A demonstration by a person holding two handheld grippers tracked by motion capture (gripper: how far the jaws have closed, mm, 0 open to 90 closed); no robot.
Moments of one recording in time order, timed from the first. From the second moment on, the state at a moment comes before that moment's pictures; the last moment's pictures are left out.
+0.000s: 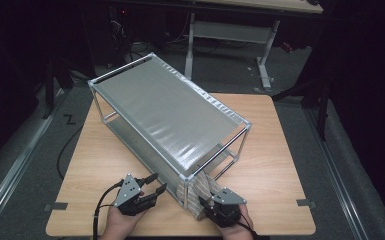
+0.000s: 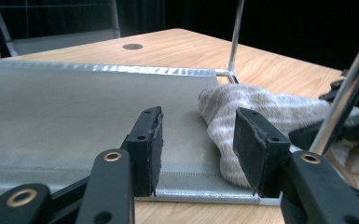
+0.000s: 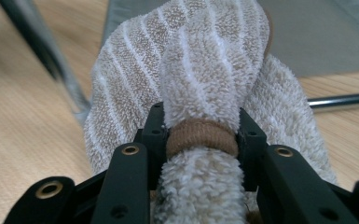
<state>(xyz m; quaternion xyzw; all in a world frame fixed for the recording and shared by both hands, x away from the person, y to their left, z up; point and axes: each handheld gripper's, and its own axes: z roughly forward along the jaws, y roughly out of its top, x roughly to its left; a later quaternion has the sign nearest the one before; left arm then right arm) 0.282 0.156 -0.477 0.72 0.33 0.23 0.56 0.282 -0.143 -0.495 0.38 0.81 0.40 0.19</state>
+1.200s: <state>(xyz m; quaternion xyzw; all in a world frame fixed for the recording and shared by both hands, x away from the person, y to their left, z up) 0.252 0.189 -0.478 0.72 0.36 0.29 0.52 0.369 -0.217 -0.498 0.49 0.75 0.36 0.26</state>
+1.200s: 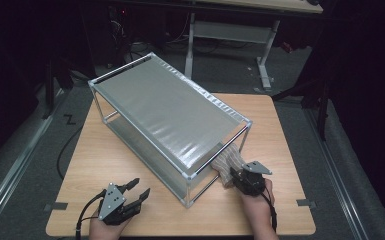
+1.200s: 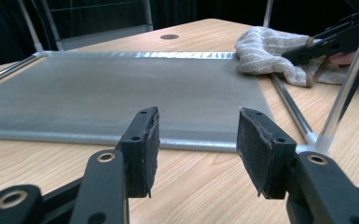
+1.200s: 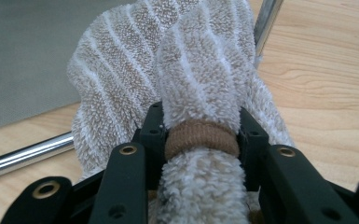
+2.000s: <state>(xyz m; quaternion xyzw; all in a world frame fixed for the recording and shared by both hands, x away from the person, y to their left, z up) 0.273 0.188 -0.474 0.72 0.38 0.26 0.52 0.343 -0.205 -0.497 0.46 0.77 0.37 0.24</state>
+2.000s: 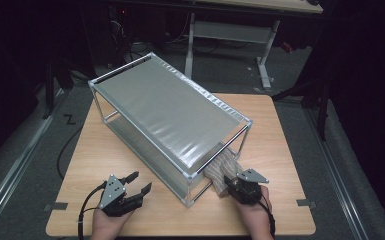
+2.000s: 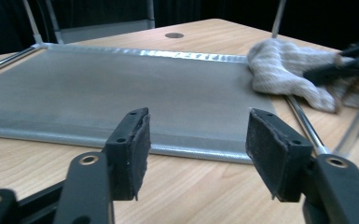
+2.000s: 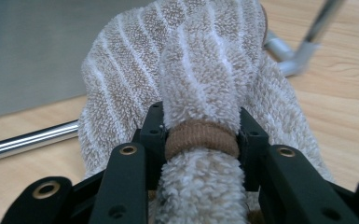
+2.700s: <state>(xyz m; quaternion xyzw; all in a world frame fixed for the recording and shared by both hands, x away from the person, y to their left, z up) 0.281 0.181 -0.479 0.73 0.37 0.25 0.51 0.302 -0.149 -0.491 0.37 0.82 0.40 0.19</state>
